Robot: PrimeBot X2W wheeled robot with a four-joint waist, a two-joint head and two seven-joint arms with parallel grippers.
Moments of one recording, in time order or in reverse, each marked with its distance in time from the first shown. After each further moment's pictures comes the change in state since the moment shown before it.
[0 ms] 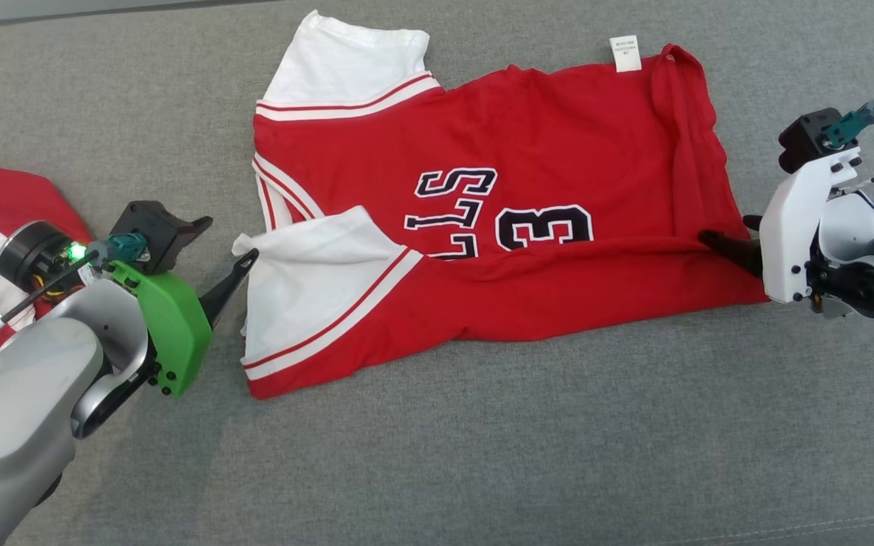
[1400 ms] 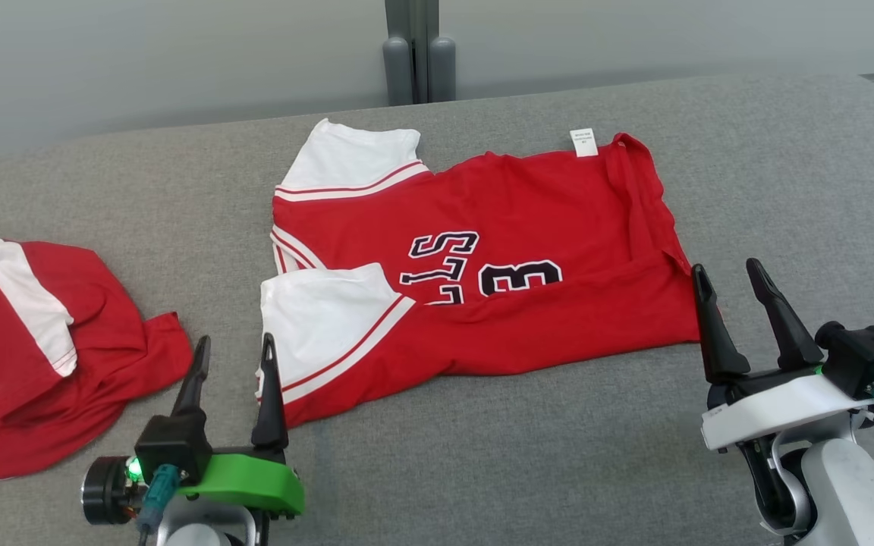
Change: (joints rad) left arm 0.774 -0.640 0.922 -0.145 0.585 0.166 -0.338; right arm 0.810 0.490 -0.951 -0.440 -0.802 -0.001 -0.706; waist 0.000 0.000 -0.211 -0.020
